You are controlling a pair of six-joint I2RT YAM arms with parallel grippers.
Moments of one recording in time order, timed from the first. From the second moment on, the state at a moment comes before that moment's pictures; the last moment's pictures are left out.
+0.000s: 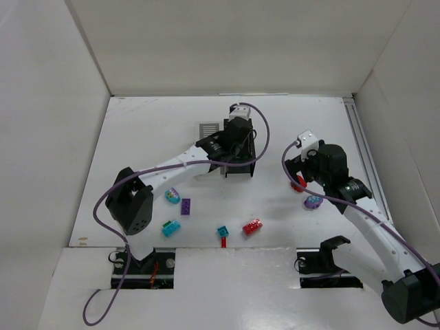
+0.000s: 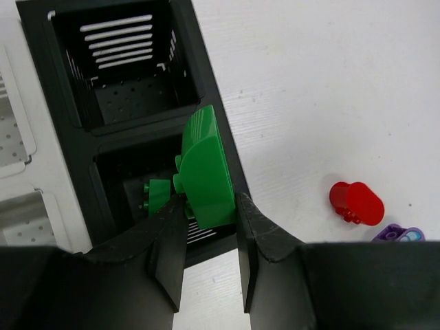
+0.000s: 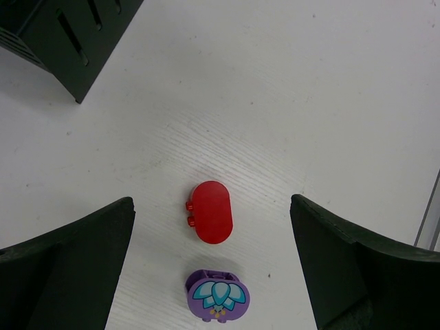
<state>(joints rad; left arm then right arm) -0.85 1.73 1.43 -0.31 -0.31 -0.54 0.32 0.89 0.73 -0.37 0.00 -0.27</state>
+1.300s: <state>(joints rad) -0.93 0.83 0.83 -0.55 -0.55 -0.92 1.18 1.31 0.75 -0.20 0.08 -0.16</state>
